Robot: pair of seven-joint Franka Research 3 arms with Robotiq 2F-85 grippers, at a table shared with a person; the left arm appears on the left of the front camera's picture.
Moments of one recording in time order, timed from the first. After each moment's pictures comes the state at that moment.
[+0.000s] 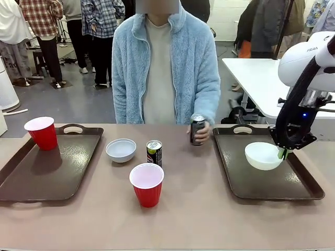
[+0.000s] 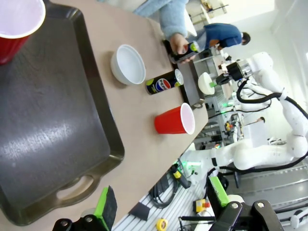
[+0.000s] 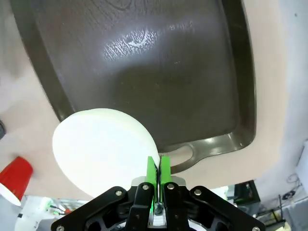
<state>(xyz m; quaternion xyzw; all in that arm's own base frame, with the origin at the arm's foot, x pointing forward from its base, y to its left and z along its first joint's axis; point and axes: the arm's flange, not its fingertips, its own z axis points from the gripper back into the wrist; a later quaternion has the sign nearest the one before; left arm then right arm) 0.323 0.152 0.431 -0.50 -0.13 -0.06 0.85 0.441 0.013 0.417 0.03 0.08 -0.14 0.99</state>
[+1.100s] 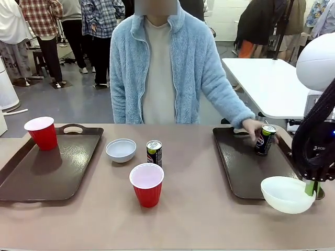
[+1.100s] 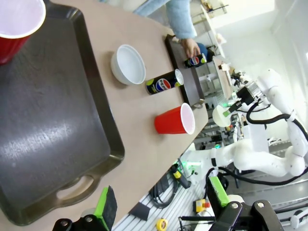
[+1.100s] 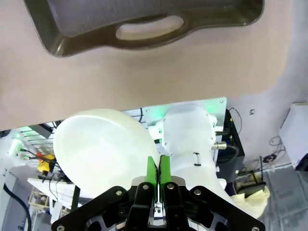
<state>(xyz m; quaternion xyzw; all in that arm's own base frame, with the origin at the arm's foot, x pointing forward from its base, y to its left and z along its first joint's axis) 0.323 0.153 0.431 -0.50 -0.13 -0.06 0.85 0.318 0.031 0.437 0.01 0.21 -0.09 0.97</state>
